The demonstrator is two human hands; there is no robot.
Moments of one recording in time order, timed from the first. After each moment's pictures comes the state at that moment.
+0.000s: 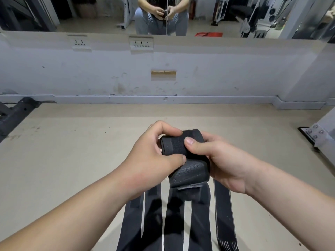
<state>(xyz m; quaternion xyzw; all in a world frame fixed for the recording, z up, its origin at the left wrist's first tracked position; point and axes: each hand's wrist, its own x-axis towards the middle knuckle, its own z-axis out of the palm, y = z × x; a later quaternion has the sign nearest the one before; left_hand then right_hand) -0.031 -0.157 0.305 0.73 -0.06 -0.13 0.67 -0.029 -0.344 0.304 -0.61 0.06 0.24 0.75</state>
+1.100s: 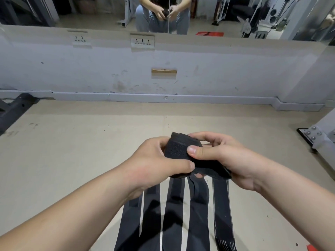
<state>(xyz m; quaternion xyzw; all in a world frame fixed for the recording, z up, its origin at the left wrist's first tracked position) -0.026 -0.156 0.299 0.74 -0.03 -0.24 0.62 -0.028 -0.359 0.310 -0.68 0.08 0.24 0.69</state>
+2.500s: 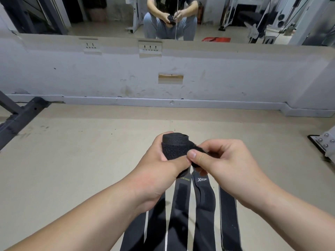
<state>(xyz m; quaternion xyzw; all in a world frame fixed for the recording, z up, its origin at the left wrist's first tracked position) -0.034 -0.158 0.294 0.69 0.02 -0.18 0.70 -0.043 -0.332 0.310 -0.83 0.00 0.04 0.56</state>
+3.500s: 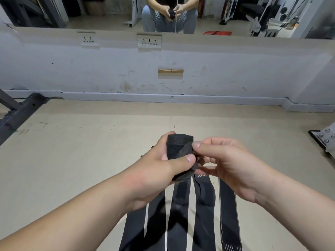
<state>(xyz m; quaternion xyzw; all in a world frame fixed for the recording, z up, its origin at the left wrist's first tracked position) -0.036 -0.147 0.297 0.67 -0.04 -0.28 0.69 -0.034 -0.335 0.305 -0.66 0.08 0.18 0.72</state>
